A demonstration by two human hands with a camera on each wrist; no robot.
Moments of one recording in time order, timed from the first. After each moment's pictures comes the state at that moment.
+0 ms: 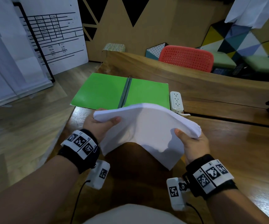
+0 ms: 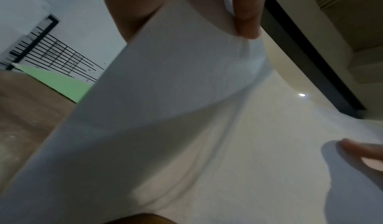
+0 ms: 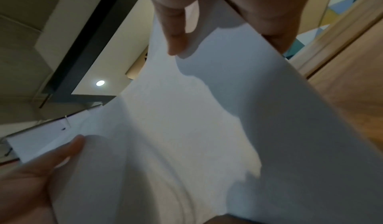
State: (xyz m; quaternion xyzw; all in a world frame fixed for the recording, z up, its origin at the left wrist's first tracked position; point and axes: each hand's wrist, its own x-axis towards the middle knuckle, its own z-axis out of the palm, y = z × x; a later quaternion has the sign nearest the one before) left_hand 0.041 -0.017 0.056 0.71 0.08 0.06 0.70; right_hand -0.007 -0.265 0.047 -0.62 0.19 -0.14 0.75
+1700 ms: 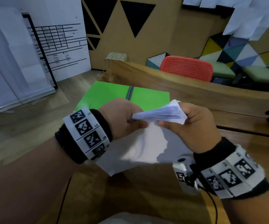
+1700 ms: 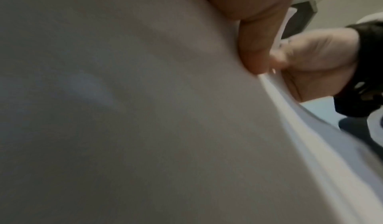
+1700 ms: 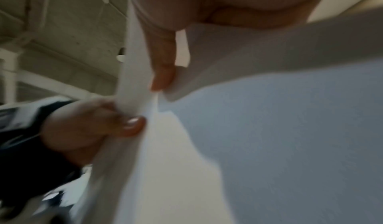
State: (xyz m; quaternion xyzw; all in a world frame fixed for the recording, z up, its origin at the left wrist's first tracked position) left_hand 0.036 -0.037 0.160 0.90 -0.32 0.07 0.27; right_hand -0.003 -0.233 0.153 -0.85 -0.17 -0.18 0.46
